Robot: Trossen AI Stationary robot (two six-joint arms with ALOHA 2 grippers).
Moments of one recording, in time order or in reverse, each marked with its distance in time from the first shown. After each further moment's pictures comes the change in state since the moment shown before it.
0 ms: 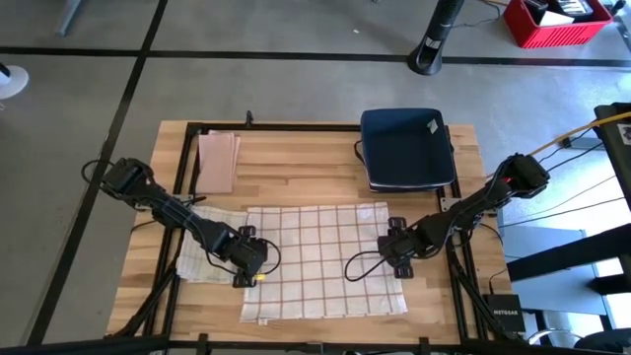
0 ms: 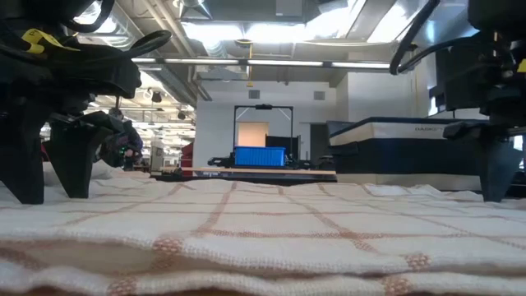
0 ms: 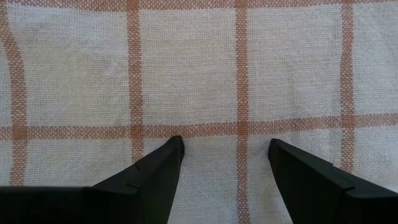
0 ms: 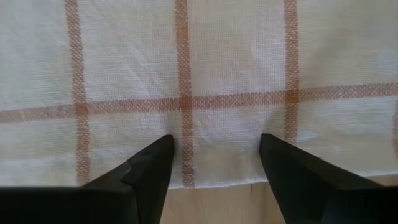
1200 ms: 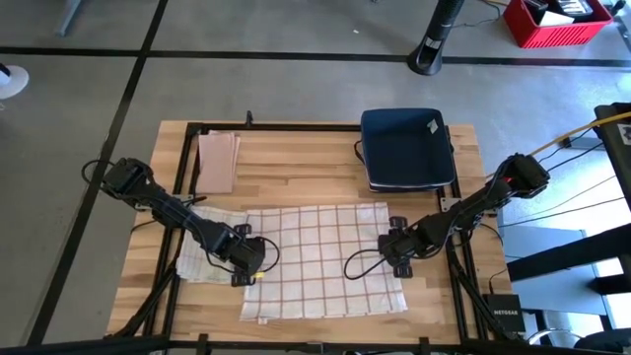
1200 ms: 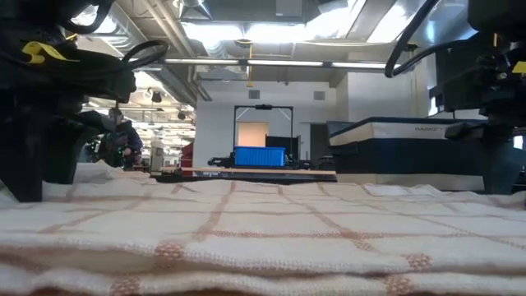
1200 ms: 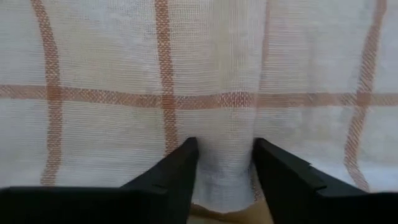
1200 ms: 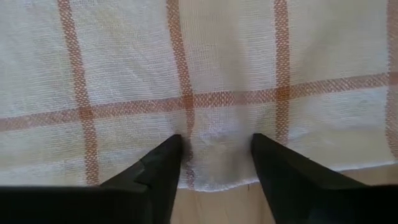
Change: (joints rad) left arm -0.011 0.010 0.018 -0.098 0.006 -0.064; right arm 0.001 0.004 -0.009 -0.011 0.007 0.043
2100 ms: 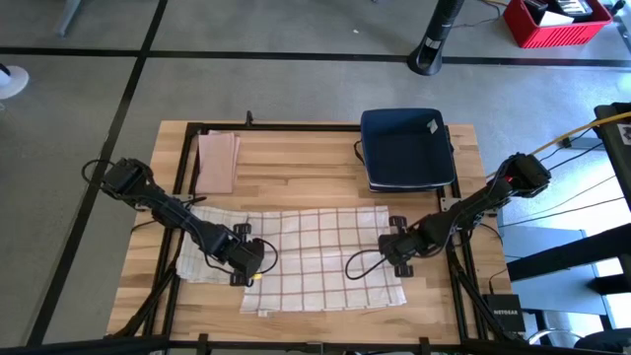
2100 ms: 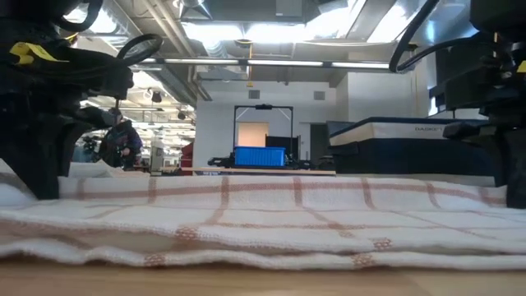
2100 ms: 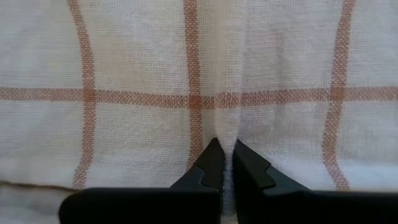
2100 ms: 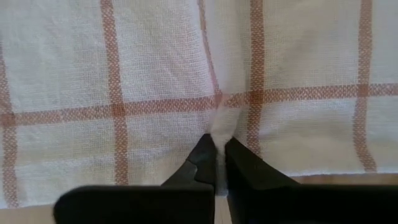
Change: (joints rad) left arm -0.005 0.002 0.003 -0.020 -0.077 0.035; right arm 0.002 -0.005 -0.030 0.040 0.009 -0.045
